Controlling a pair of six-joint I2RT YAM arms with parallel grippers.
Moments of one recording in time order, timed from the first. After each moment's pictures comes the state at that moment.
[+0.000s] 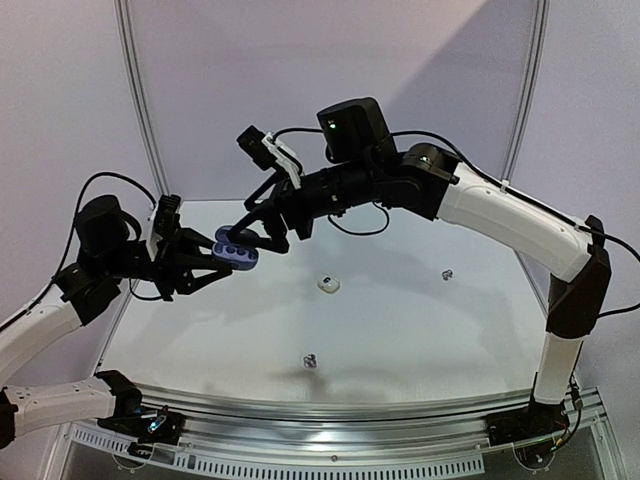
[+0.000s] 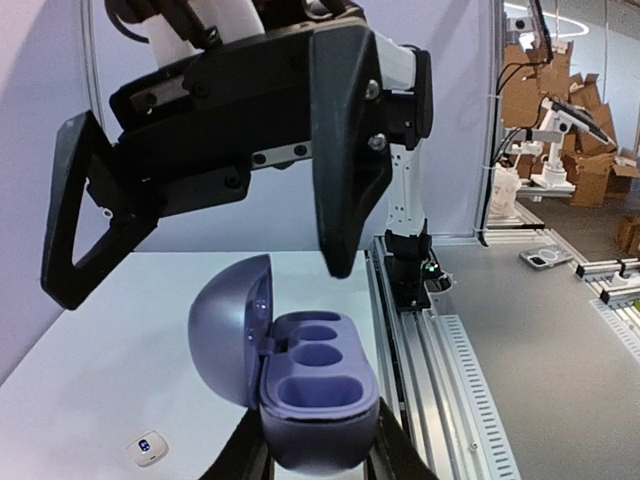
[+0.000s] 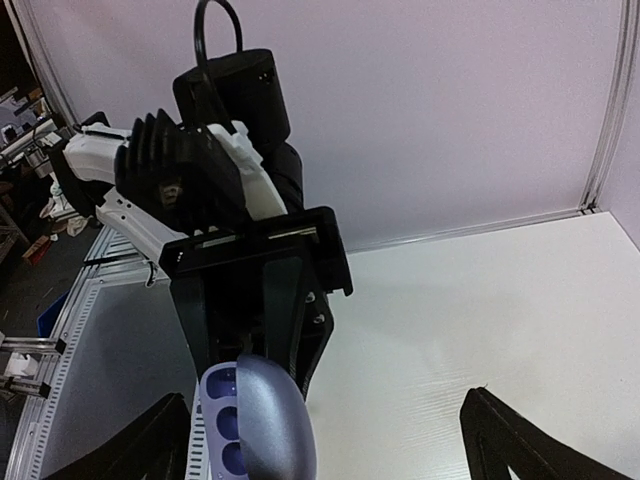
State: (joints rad) left arm -0.49 0.84 0.70 0.11 1.04 0.07; right arm 1.07 1.92 2.08 -0.52 -0.50 0.03
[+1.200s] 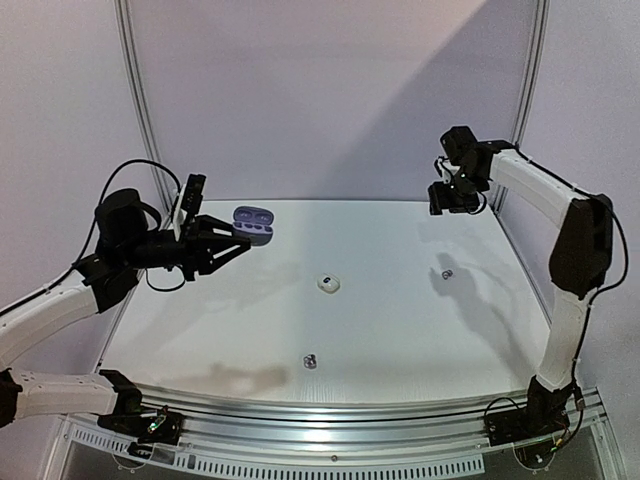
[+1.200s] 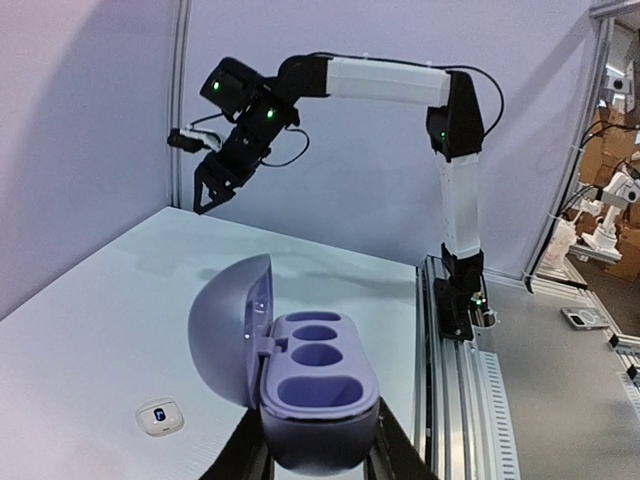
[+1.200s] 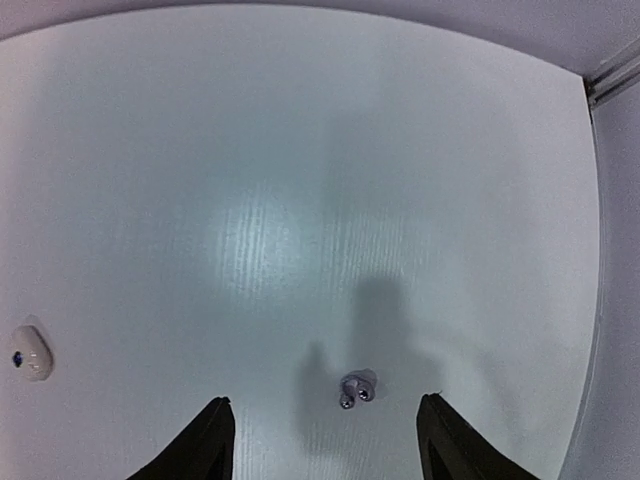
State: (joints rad) left arm -0.49 0.98 0.71 0.23 0.86 -0.12; right arm 0.33 1.93 1.86 -0.93 0.13 0.21
